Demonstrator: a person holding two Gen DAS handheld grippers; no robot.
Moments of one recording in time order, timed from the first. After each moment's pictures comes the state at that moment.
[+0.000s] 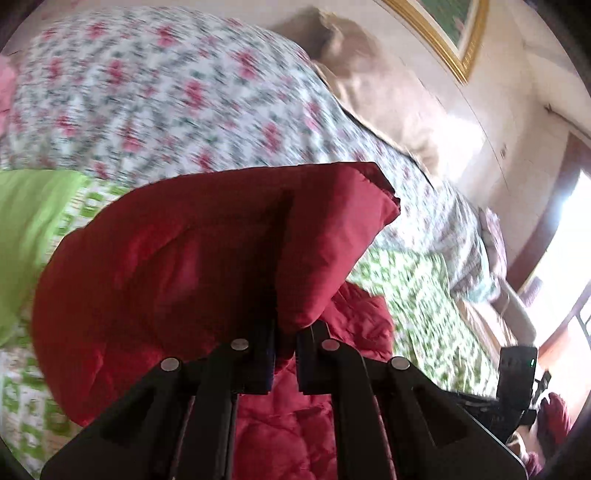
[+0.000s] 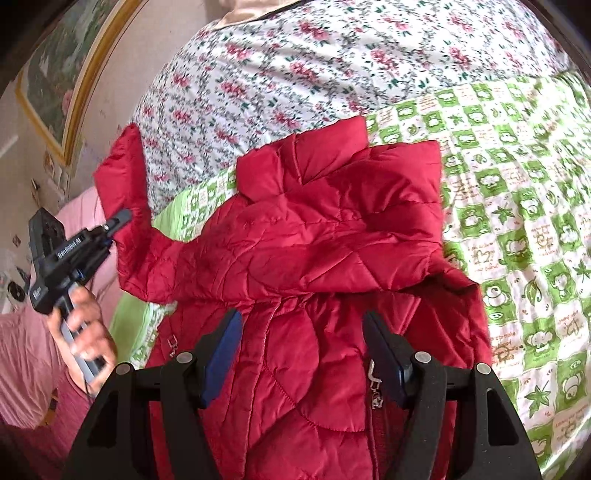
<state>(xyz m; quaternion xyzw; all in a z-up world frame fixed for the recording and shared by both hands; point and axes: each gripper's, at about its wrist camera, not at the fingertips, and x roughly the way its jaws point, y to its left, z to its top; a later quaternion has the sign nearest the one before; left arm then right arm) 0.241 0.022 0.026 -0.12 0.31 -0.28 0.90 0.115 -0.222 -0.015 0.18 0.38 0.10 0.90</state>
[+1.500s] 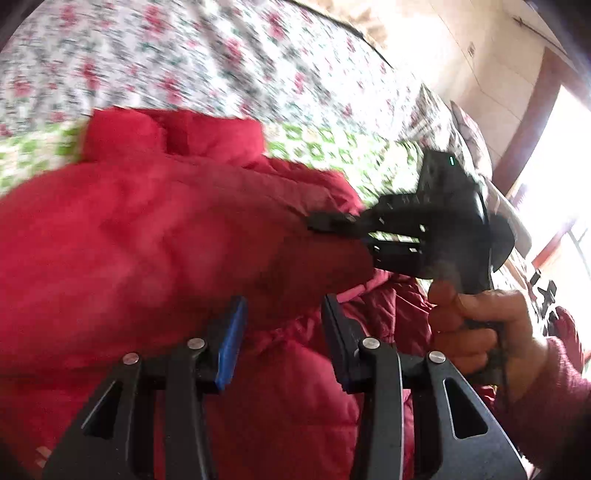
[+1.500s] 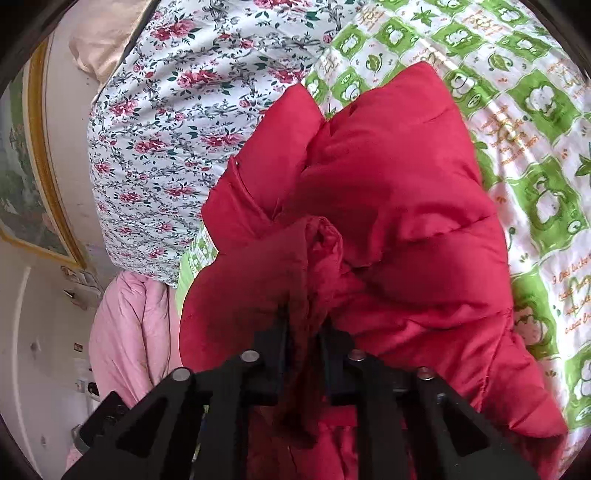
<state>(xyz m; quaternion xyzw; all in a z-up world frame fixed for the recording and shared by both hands) 0.214 -0.048 -0.038 -0.02 0.40 -0.35 0.85 0.249 -0.280 -0.081 0.40 0.41 0.13 0.81</state>
